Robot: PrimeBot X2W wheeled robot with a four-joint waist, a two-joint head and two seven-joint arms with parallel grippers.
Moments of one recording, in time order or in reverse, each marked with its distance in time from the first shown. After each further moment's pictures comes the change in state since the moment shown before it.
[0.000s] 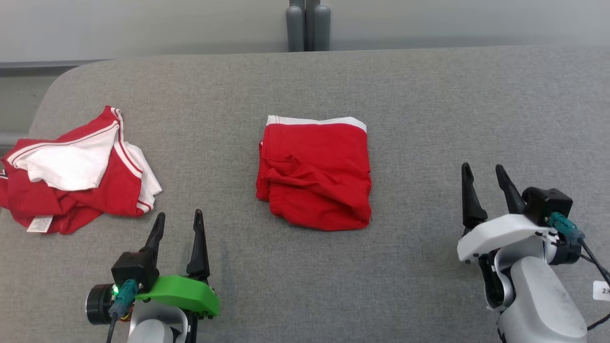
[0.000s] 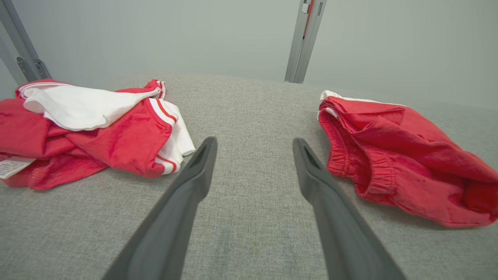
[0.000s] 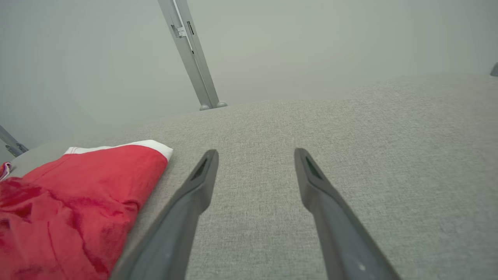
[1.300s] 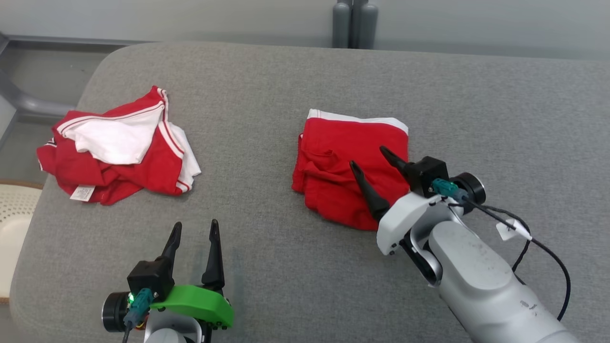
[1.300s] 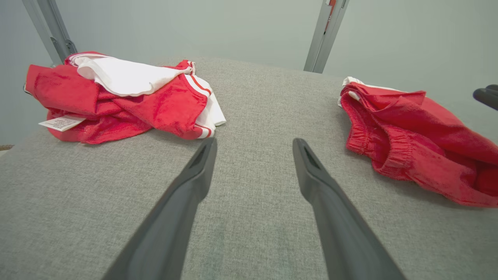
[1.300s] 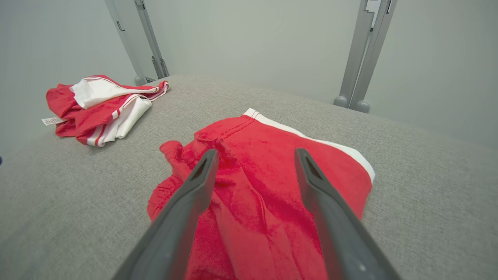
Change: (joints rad) left arm 0.039 0.000 -0.065 -0.018 -0.033 0.026 0.000; right arm -0.245 -0.021 0.532 0.199 0.060 0.000 0.000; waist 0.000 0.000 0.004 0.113
